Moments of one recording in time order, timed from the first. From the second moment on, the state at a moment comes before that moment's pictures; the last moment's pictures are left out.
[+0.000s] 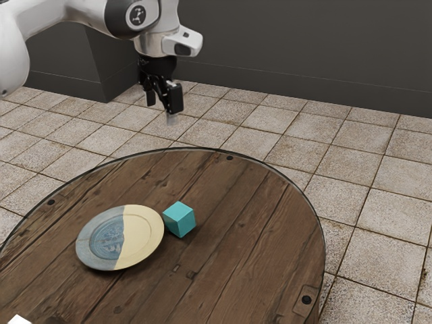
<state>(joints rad) -0.28 0.18 0.11 -1.37 0.14 1.51 0.28</state>
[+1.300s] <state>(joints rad) -0.15 0.55 0.13 -1.76 -0.19 2.16 0.48</state>
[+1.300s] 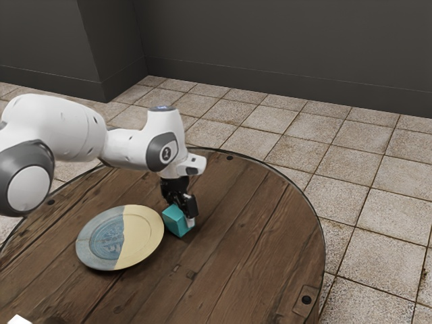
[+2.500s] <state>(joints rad) -0.17 0.21 0.28 -2.05 -0.10 2.05 0.48</state>
